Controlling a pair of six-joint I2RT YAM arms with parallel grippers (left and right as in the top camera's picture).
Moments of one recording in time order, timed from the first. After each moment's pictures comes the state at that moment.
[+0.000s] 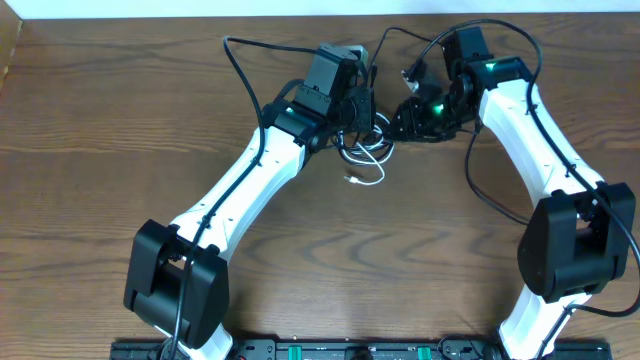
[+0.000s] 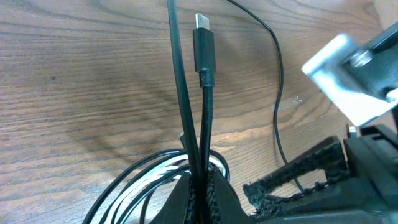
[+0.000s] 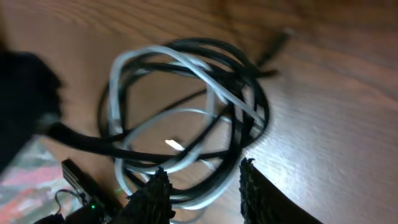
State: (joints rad) left arm -0.51 1.79 1.46 -0.44 0.20 -0.45; right arm 0.21 1.95 1.64 -1.01 -0.63 0.09
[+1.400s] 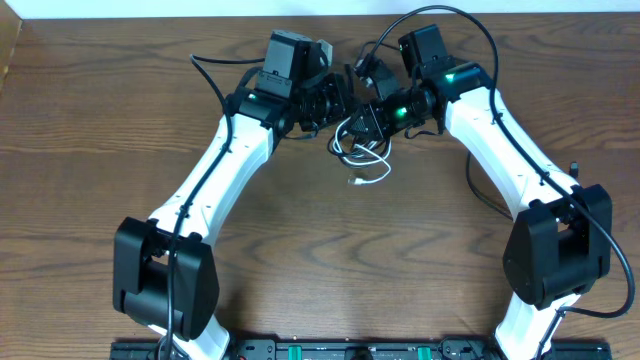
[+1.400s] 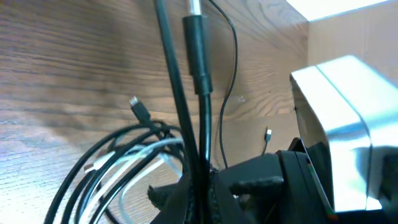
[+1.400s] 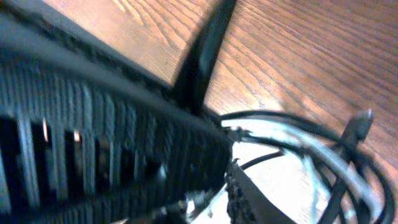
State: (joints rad) left arm -0.35 1.79 1.46 -0.47 0.56 -0.73; right arm 0.36 1.95 1.64 -0.82 -0.64 -0.06
